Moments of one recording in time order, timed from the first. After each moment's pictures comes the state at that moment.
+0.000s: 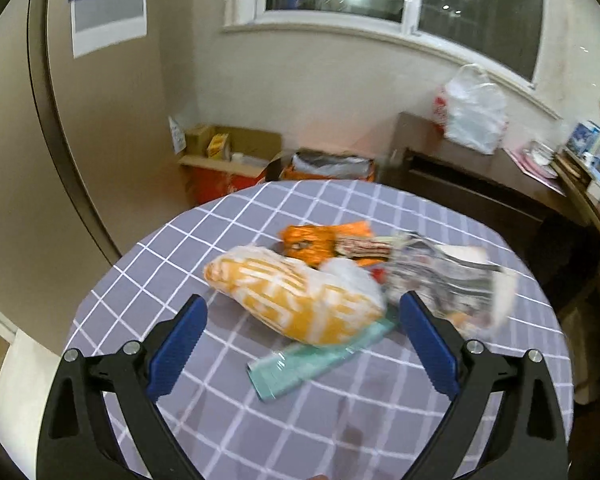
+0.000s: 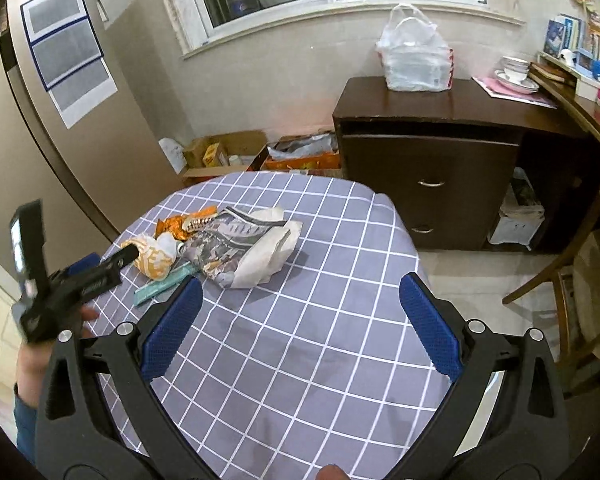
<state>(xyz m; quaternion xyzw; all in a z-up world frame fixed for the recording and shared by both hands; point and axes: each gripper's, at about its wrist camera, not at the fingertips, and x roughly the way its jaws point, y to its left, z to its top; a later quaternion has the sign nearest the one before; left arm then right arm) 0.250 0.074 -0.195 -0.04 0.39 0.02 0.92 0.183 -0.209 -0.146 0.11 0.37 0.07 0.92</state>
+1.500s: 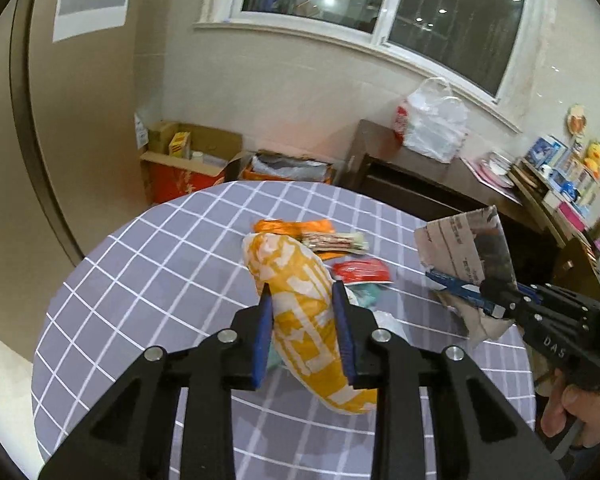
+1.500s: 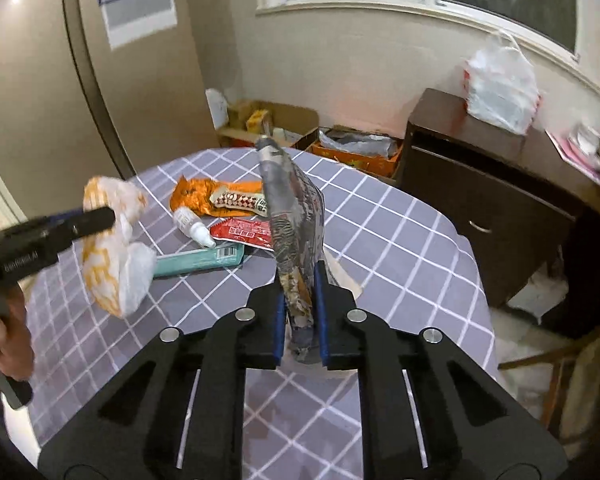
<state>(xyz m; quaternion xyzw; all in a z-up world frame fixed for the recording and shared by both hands) 0.218 0.077 -0.178 -0.08 0.37 -0.07 0.92 0.247 -0.148 -0.180 -0.01 0.37 0.16 0.91</state>
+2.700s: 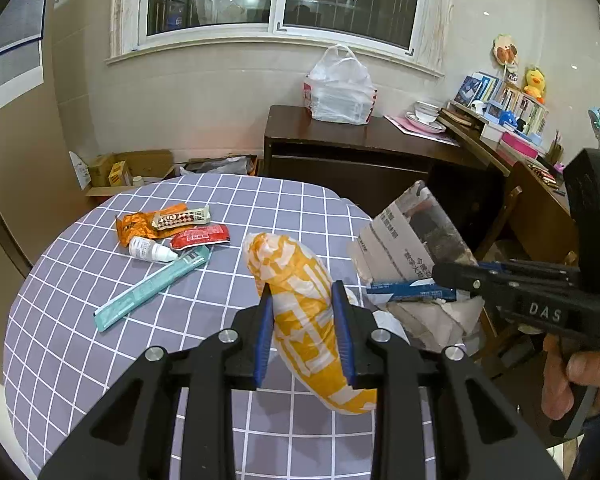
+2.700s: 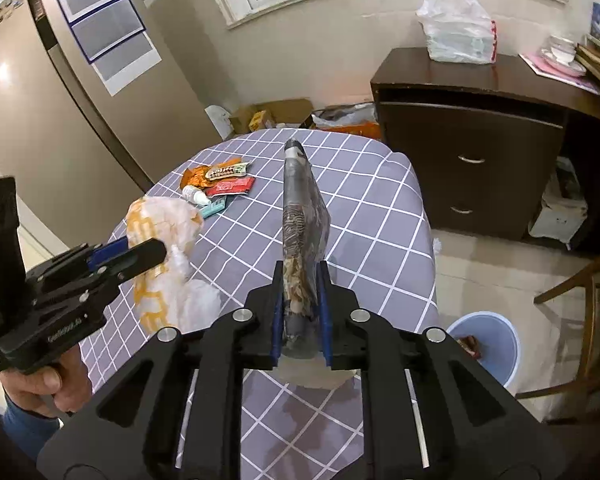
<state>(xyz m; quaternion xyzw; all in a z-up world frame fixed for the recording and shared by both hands) 0.152 -0.066 -0.167 0.01 0.36 -0.16 0.92 0.172 -0.264 -0.179 0.12 0.40 0.19 0.89</state>
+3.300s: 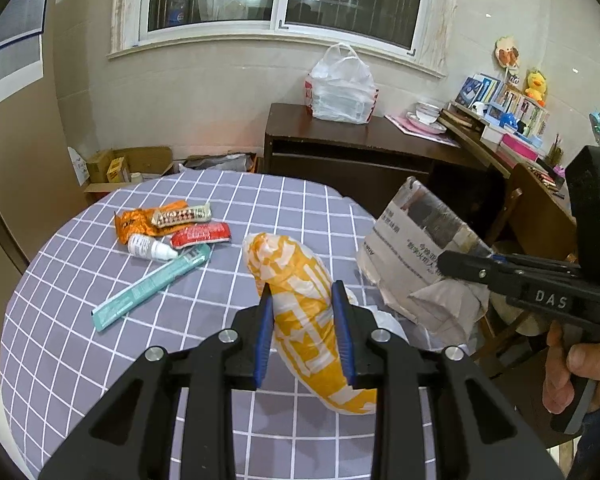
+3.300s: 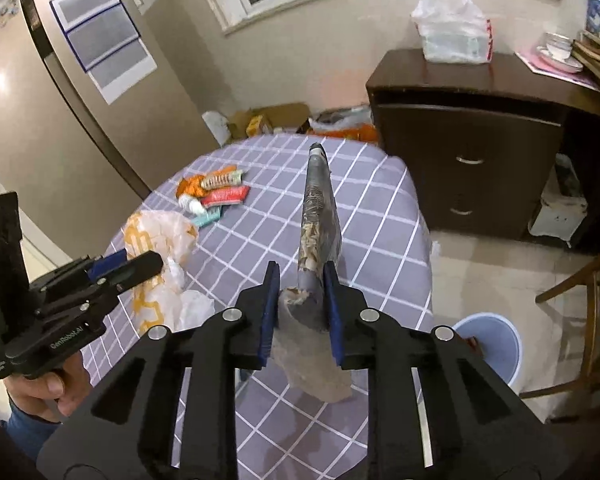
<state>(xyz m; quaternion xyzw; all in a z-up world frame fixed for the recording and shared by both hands) 0.156 -0.065 -0.168 0.00 0.36 -0.16 0.92 0.173 -0.273 -0.177 0.13 0.39 0.18 0.89</state>
